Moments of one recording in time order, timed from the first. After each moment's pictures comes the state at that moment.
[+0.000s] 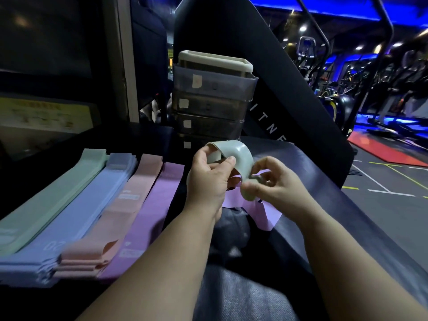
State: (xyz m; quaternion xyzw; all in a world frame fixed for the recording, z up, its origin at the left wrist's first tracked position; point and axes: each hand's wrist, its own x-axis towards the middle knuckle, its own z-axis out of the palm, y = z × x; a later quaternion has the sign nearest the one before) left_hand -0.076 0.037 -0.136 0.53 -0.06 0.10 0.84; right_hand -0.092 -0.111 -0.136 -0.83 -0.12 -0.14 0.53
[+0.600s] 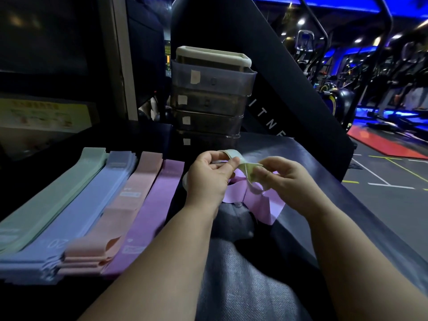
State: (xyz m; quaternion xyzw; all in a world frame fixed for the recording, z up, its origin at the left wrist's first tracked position) left_hand -0.082 0.042 -0.136 0.64 -0.04 0.12 0.76; right_hand -0.092 -0.121 -0.133 -0.83 -0.14 -0.15 0.51
